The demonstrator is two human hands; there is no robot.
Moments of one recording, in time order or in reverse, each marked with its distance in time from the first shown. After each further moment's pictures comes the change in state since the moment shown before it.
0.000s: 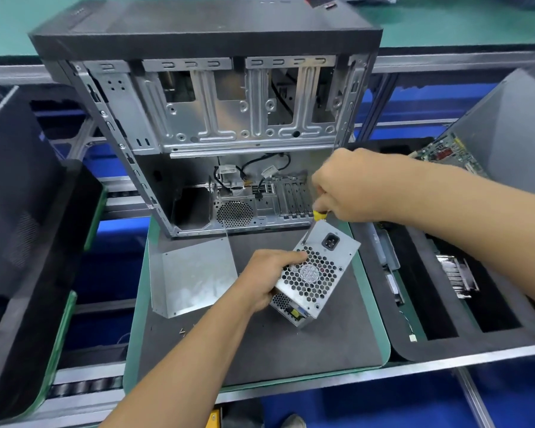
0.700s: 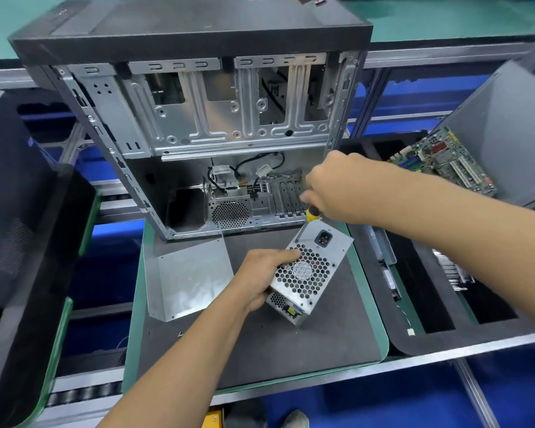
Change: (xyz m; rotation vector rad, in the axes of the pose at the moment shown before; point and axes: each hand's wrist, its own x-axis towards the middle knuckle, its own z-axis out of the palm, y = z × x) left_hand 0.004 0.001 -0.003 0.009 0.007 0.005; right_hand 0.008 0.000 0.009 -0.009 0.004 0.005
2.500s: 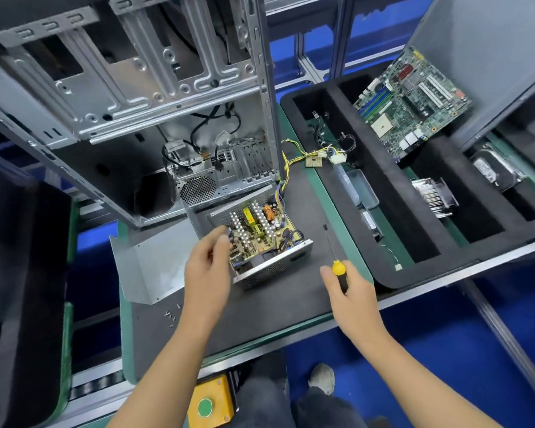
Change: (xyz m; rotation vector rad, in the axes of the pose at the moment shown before) left_hand -0.047 -0.057 -0.019 0.492 0.421 0.611; right_hand -0.092 -0.113 0.289 1.604 0.543 0.632
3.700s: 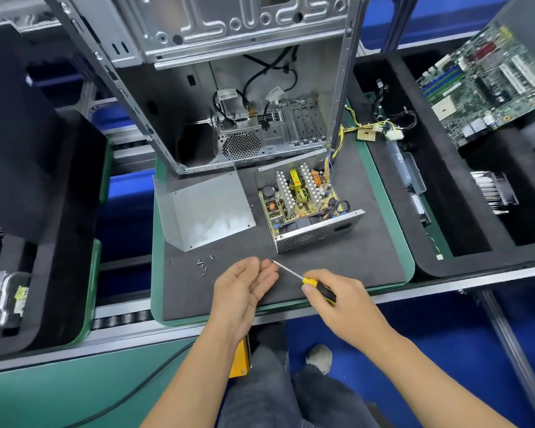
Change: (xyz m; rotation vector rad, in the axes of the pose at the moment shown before) left_hand -0.060 -0.073 -0.026 -0.798 0.076 -0.681; right_hand -0.036 0.006 0.048 -0.287 -0.428 -0.324
